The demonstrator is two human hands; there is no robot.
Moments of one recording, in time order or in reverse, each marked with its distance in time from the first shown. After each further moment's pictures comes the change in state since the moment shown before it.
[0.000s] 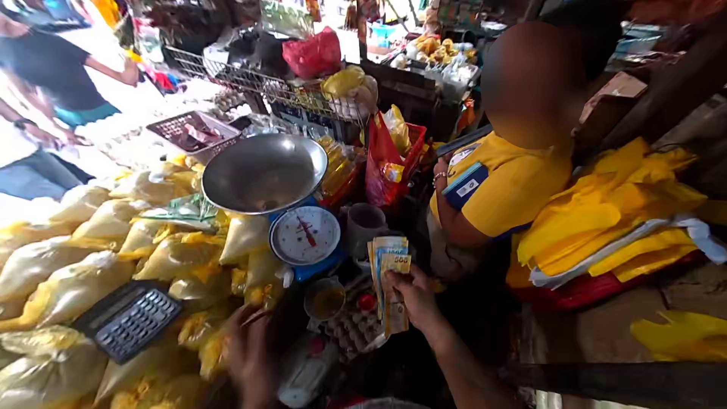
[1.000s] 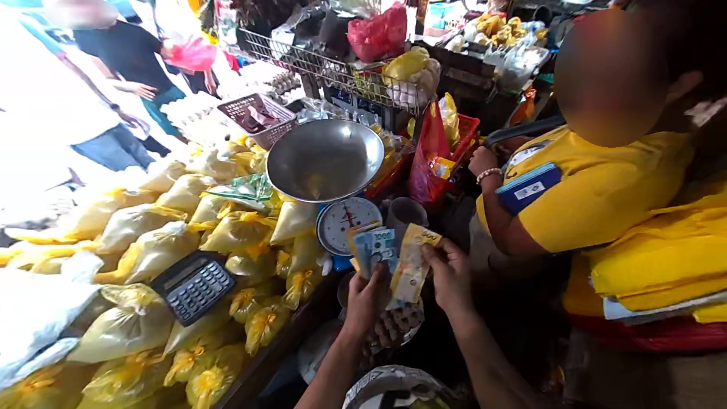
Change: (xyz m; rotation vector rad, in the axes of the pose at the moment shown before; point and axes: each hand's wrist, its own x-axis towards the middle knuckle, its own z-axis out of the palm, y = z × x) left_hand 0.052 0.005 0.135 -0.477 -0.176 -0.429; right_hand 0.064 0.005 0.037 -0.178 0.041 -0.225
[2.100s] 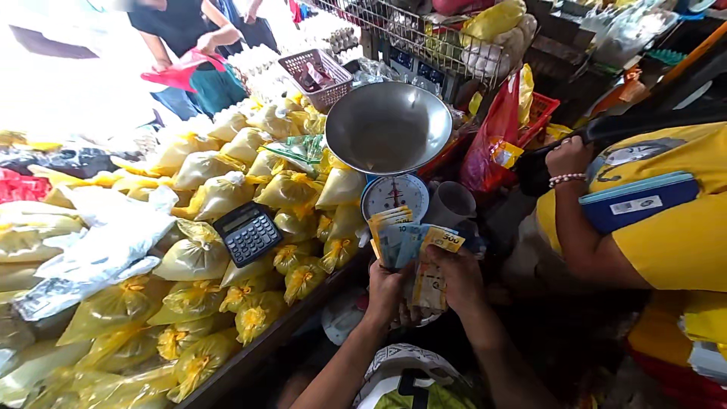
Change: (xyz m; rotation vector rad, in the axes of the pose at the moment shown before) left_hand -0.012 0.013 -0.024 0.024 0.251 0.011; right_hand -0.019 0.000 0.058 0.164 -0.142 0.404
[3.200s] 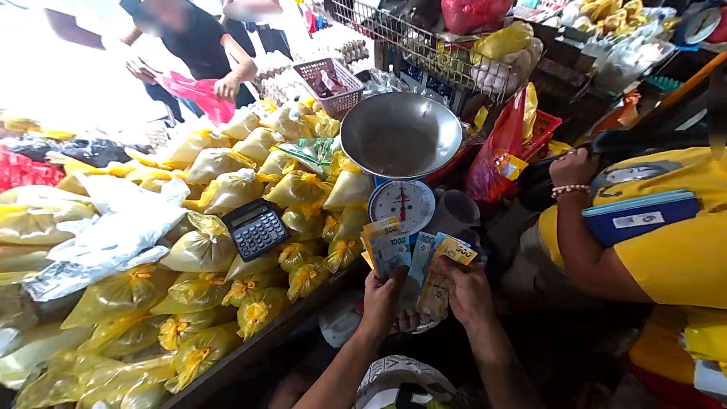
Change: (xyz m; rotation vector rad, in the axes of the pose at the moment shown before) left_hand -0.020 0.006 -0.022 -0.114 0.015 -0.042; right_hand -0.010 0.012 -0.008 0.041 0.061 0.010
